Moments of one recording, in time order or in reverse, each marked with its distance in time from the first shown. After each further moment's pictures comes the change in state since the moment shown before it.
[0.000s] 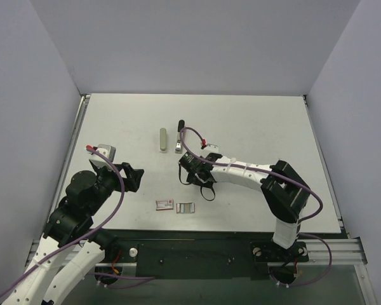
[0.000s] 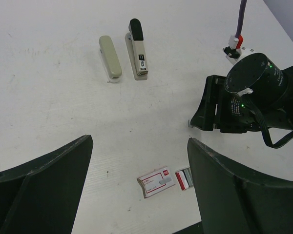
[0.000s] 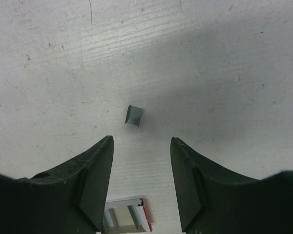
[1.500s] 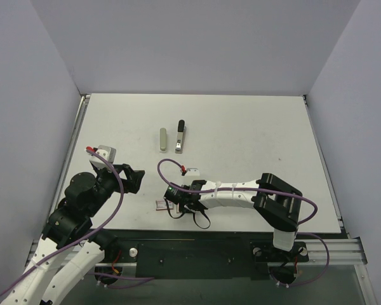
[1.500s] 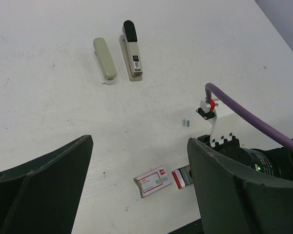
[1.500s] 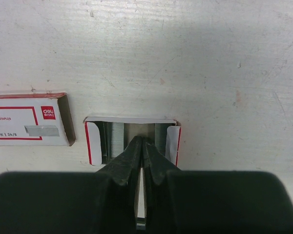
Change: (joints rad) left arm -0.025 -0.015 0.000 0.000 0.000 0.000; right arm 0.281 0.023 -0.073 0.038 -0.022 0.028
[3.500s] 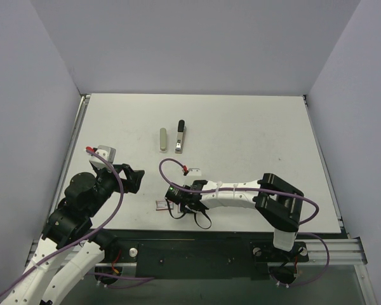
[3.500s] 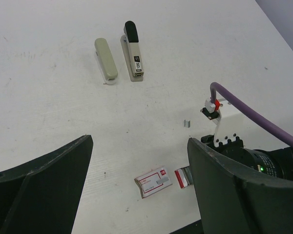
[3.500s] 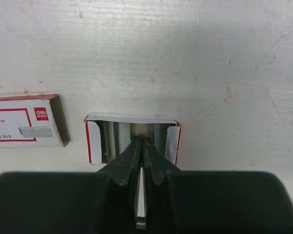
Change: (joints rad) left arm -0.001 -0.001 0.000 0.000 -0.007 0.000; right arm -0.002 -0.020 -0.011 -0.017 0.011 0.027
